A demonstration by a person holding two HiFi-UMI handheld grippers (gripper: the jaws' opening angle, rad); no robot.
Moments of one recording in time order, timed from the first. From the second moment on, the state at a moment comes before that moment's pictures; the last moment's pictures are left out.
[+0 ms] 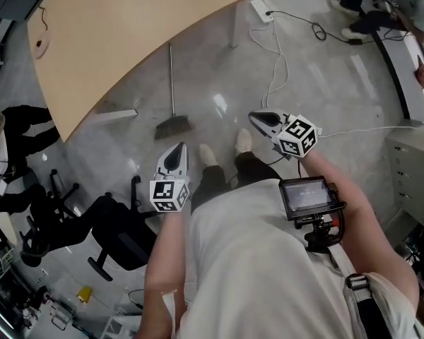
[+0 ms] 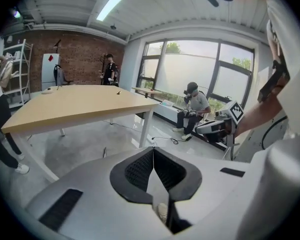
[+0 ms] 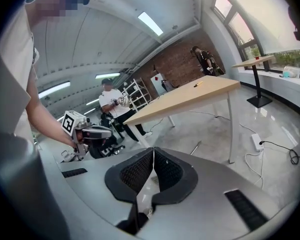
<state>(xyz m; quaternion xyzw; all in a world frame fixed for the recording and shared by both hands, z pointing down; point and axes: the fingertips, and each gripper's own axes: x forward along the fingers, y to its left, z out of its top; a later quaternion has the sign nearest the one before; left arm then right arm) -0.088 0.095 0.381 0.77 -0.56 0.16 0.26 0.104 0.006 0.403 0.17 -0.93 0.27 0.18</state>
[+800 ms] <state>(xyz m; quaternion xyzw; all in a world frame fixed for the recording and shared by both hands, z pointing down) -0.105 0.008 0.608 0.80 -0.51 0.21 0.24 0.036 -0.056 0.589 0.21 -0.92 0.26 0.18</state>
